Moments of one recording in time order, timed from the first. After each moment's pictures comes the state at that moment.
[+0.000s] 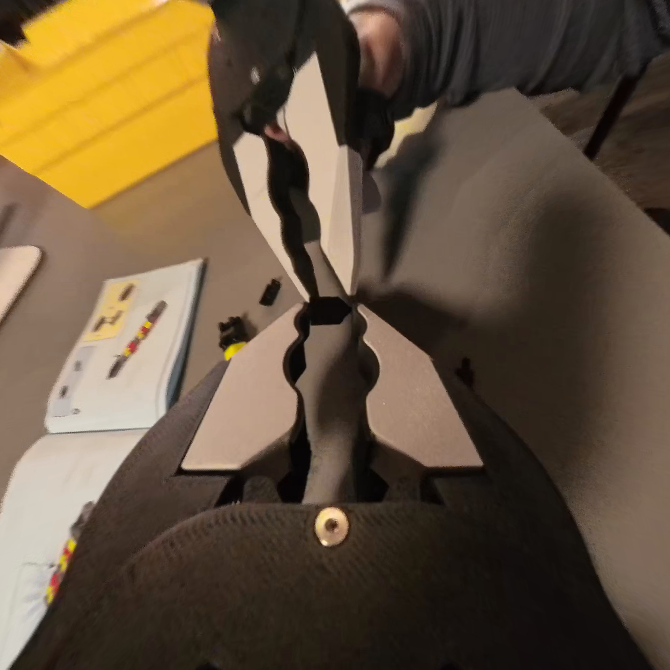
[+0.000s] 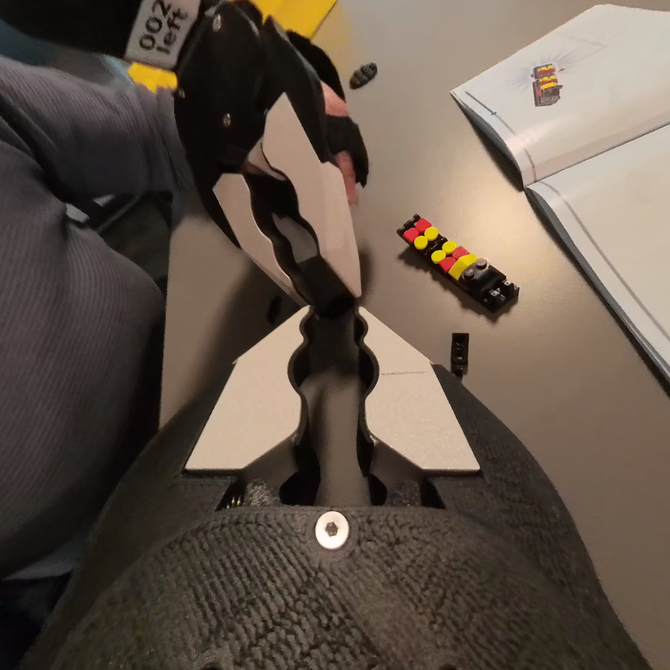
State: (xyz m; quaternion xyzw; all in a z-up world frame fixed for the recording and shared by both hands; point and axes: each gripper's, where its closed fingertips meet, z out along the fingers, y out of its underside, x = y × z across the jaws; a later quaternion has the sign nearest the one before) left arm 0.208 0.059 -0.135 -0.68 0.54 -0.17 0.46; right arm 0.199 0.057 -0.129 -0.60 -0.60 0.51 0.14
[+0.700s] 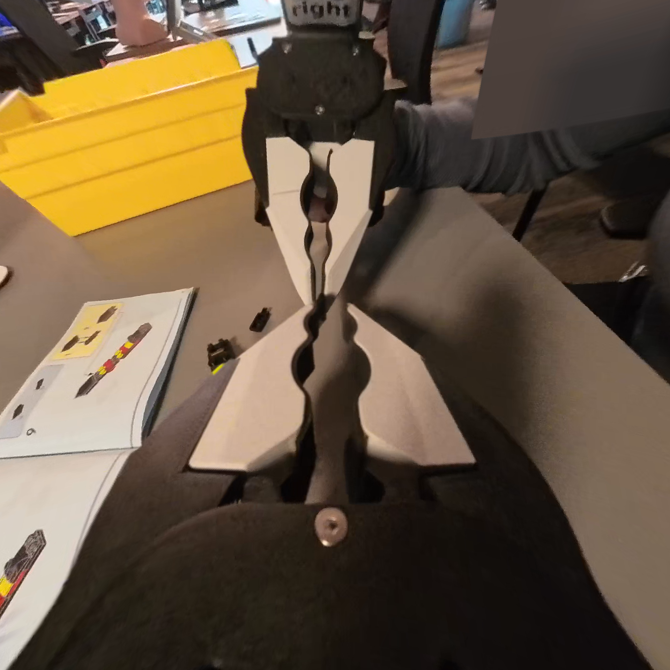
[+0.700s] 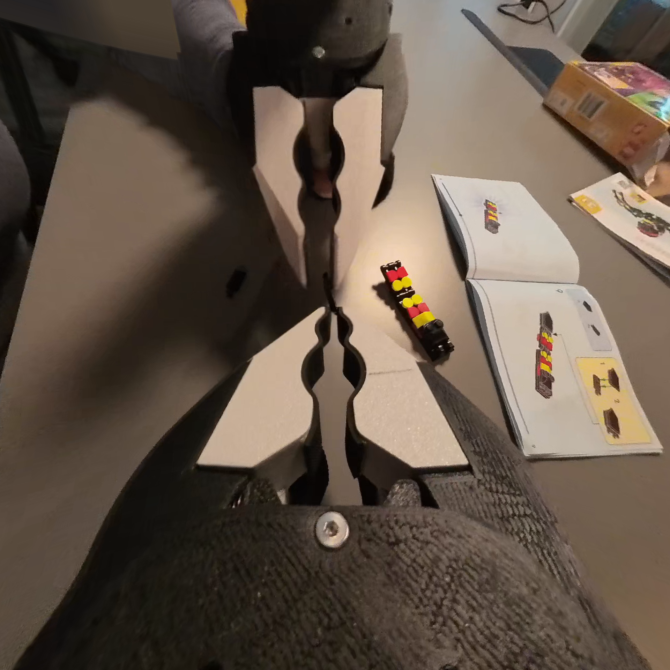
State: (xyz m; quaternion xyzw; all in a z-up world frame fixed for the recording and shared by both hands) left arm 0.209 0.049 -0.111 -0.66 0.50 -0.28 0.49; right arm 0.200 0.059 -0.121 -0.47 -0.73 0.38 0.34
